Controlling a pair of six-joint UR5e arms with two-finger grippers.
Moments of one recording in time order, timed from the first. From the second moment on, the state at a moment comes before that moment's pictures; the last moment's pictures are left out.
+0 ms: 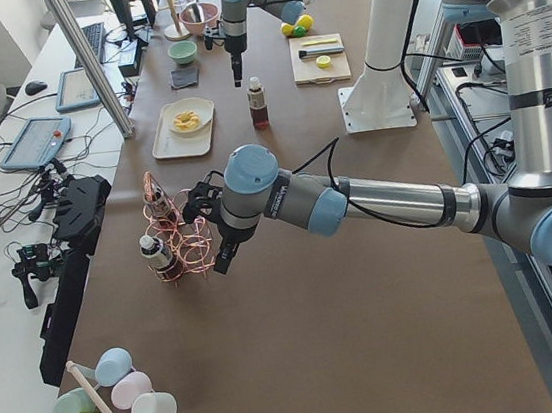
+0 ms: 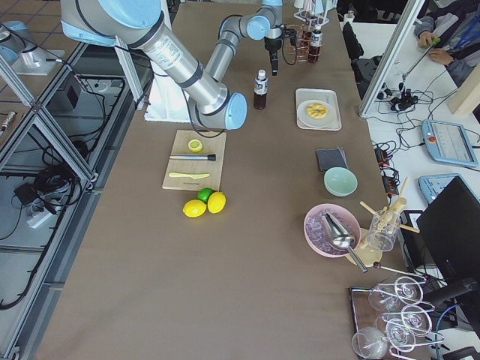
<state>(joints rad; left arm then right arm) -1.57 -1.48 -1.85 -1.85 -2.39 0.01 0.57 -0.53 1.54 -1.84 1.86 1.06</state>
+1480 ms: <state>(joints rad) -1.57 -1.46 -1.85 -1.87 -2.39 0.01 0.64 -0.47 1.53 -1.91 1.92 0.97</state>
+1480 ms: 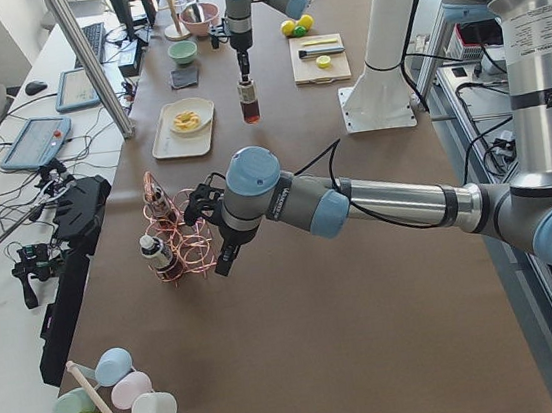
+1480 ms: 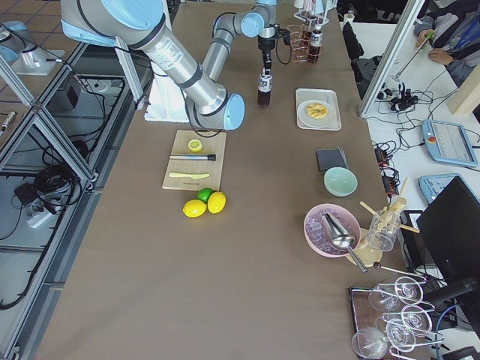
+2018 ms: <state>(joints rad) -1.67 -1.40 -1.85 -1.87 -2.39 0.07 0.76 -0.18 0.96 -1.59 1.98 0.95</state>
